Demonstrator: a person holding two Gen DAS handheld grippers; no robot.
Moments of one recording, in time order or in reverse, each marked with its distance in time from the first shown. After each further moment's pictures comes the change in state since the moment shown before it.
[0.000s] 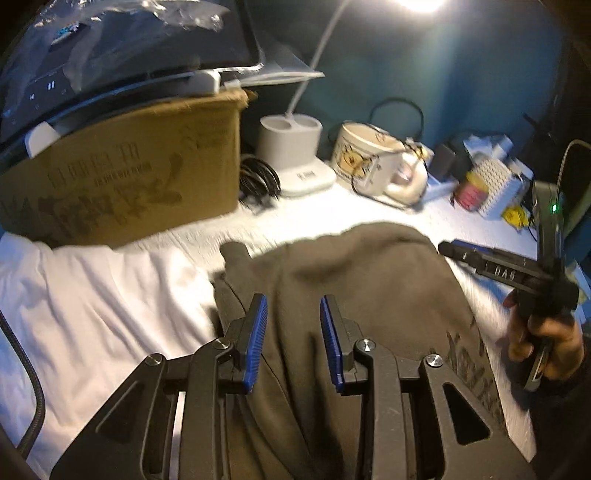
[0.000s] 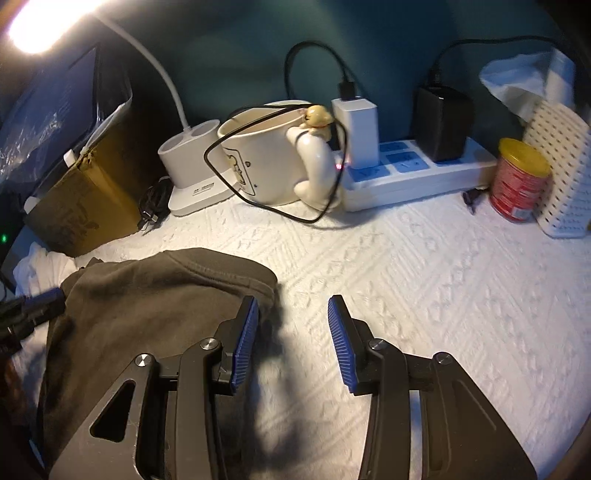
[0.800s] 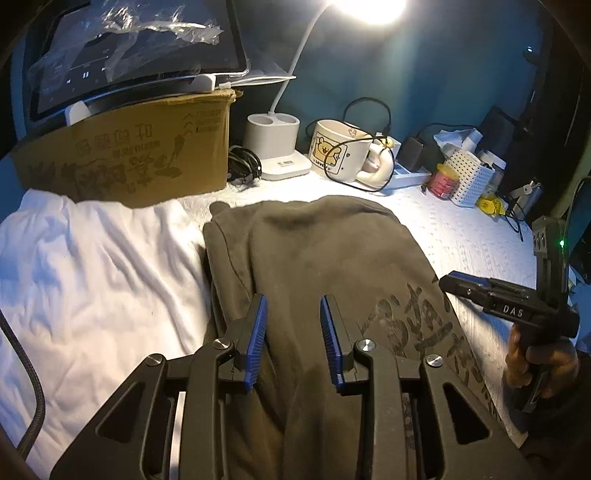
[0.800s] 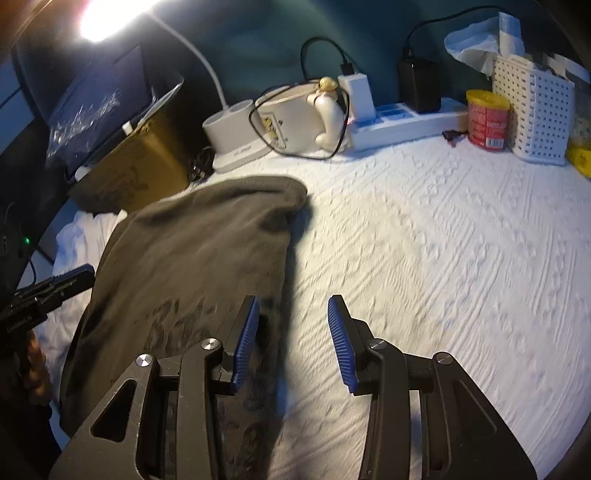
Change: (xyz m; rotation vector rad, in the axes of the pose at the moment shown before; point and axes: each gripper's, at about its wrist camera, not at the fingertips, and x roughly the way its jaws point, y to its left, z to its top) left arm -0.038 -0.014 -0.045 -0.007 -0.043 -0.042; right arm -0.057 0.010 -0.078 0.031 0.014 0.110
